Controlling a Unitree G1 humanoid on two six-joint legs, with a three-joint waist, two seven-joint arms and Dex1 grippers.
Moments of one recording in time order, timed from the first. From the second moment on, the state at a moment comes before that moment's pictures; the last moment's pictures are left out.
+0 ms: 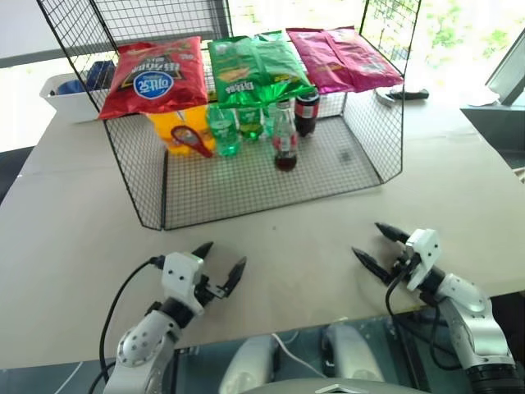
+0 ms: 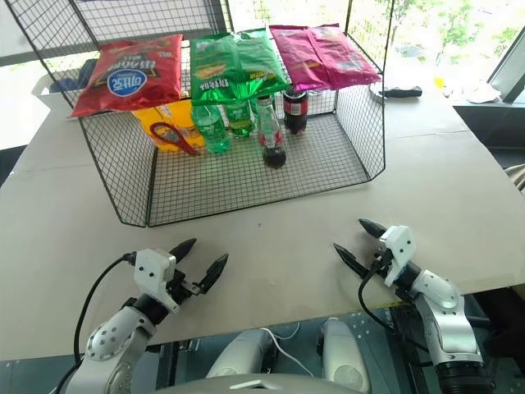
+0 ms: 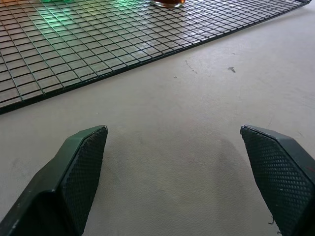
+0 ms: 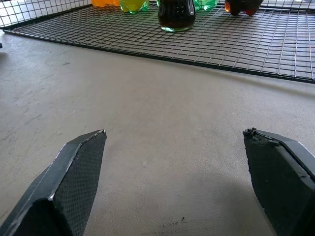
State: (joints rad) left arm 0.41 0.34 0.08 -0.39 -0.28 0.08 -0.48; right arm 0.08 -0.40 -0.05 -0.01 0.34 -0.11 0.82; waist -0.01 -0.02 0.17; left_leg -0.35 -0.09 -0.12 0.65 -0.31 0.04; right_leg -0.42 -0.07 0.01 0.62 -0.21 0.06
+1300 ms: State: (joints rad) left arm 0.06 0.27 0.20 -0.36 -0.36 0.08 -0.35; right arm -0.14 -0.35 0.07 -0.30 0.47 0.13 0.80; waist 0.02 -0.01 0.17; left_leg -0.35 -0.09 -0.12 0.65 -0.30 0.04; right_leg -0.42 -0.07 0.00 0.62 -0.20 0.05
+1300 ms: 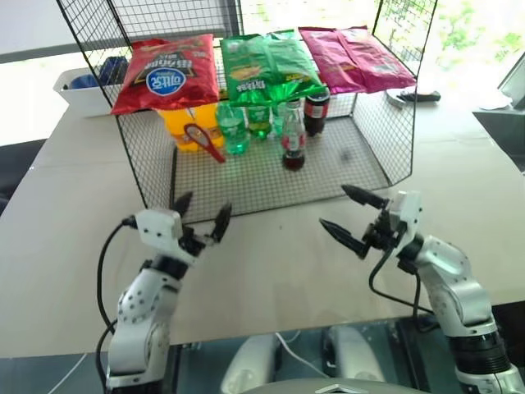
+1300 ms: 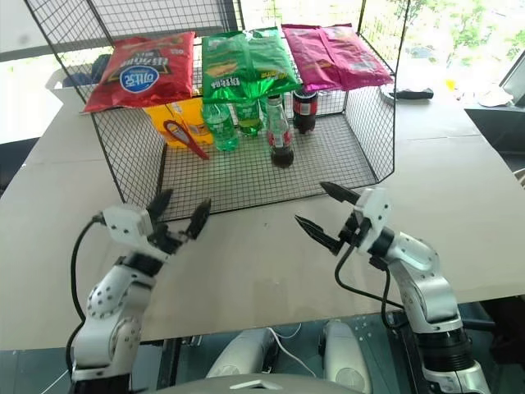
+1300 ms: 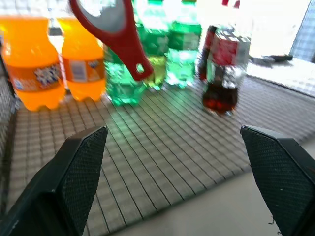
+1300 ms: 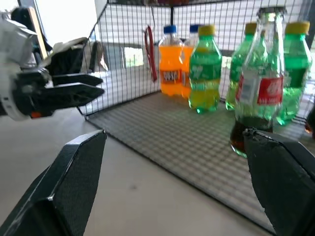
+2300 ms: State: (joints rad) left arm -0.39 0.25 0.26 0.07 -0.34 0.00 -0.29; right arm -0.23 -0.31 0.11 -0.39 0.50 0.25 0.73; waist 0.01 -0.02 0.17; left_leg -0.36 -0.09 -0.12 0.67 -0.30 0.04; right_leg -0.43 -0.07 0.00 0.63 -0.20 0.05
